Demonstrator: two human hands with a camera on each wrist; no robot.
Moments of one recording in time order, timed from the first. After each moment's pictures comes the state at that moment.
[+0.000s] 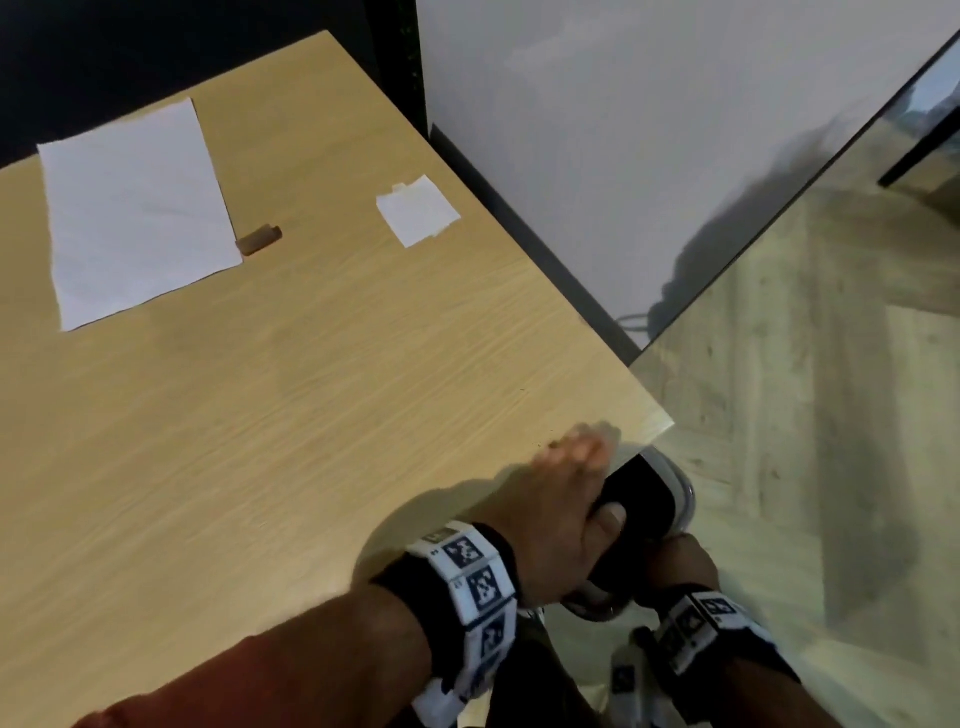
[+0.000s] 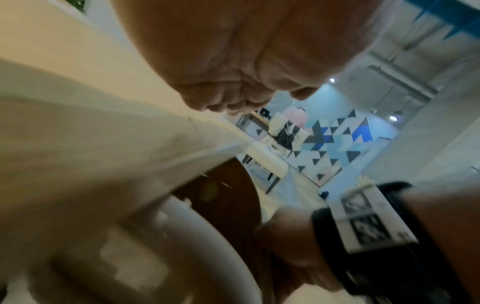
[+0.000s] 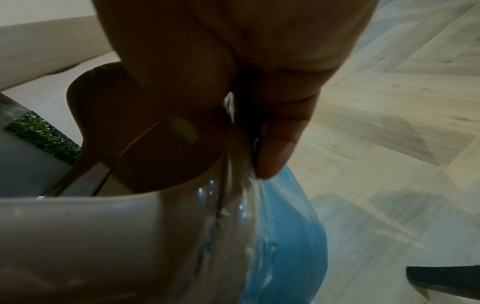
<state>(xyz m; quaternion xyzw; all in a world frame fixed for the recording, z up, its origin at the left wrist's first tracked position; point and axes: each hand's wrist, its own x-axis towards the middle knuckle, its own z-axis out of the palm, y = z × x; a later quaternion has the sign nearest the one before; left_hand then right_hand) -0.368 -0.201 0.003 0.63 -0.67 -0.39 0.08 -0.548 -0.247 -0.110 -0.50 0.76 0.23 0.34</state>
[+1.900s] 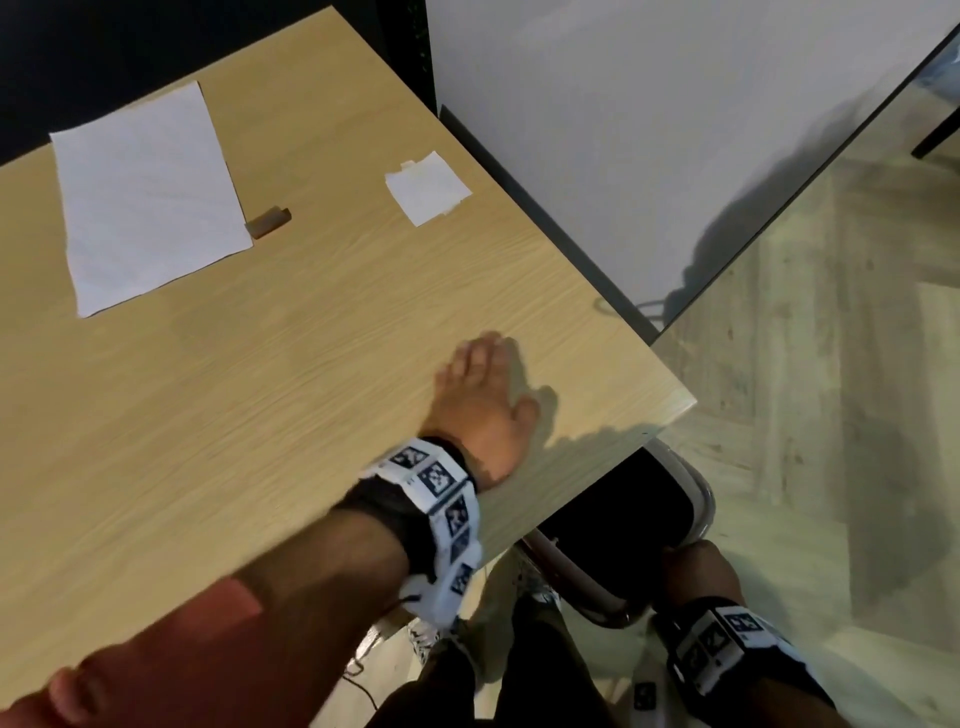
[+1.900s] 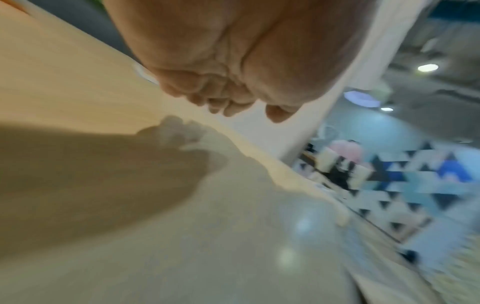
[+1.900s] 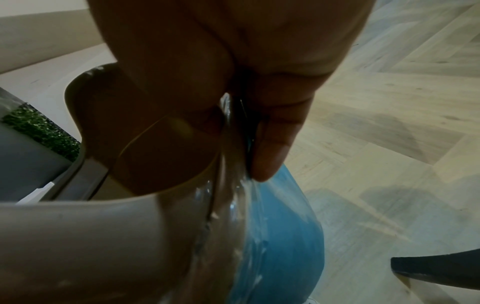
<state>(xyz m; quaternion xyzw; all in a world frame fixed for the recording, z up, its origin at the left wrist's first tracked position) -0.304 -0.224 -0.024 0.75 -0.57 -0.33 -0.01 -0.553 -0.222 -0.103 -0.48 0.77 0.18 0.39</state>
